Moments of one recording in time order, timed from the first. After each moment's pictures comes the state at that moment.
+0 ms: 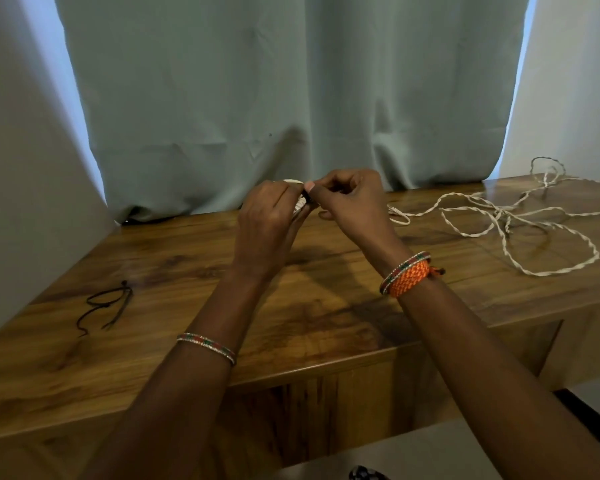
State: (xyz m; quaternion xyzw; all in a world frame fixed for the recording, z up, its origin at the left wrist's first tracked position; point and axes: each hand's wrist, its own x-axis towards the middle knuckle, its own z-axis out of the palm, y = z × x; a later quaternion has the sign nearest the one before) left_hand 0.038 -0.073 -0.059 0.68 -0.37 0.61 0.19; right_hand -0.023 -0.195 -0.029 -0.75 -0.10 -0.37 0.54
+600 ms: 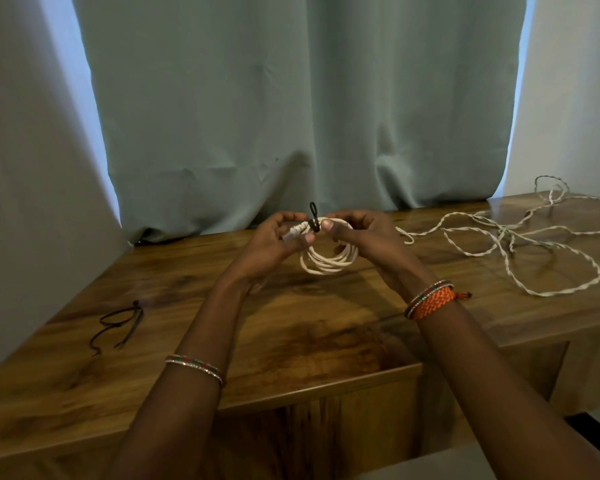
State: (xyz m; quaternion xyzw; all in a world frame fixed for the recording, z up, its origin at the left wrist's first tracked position) left_hand 0.036 -0.066 -0.044 0.69 -0.29 0.00 0.67; right_hand -0.017 -0.226 -0.044 -0.72 -0.12 -0.23 0.65
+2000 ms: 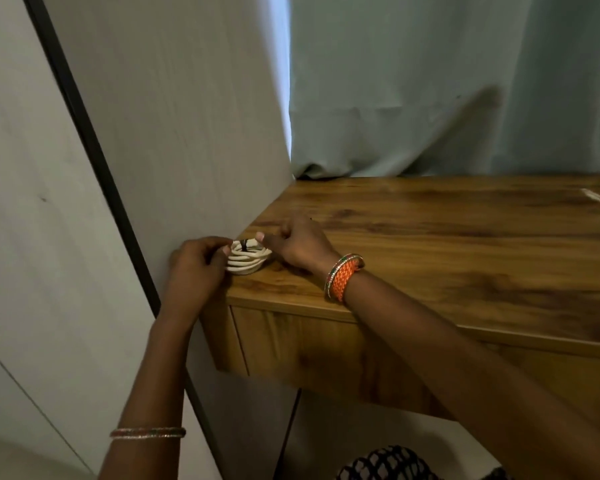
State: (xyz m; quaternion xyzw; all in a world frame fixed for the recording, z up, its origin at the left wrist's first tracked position) left_hand -0.092 0.217 -0.108 0.87 0.06 0.32 0.36; right_hand -0.008 0.070 -0.098 -0.85 -0.25 -0.08 0.46
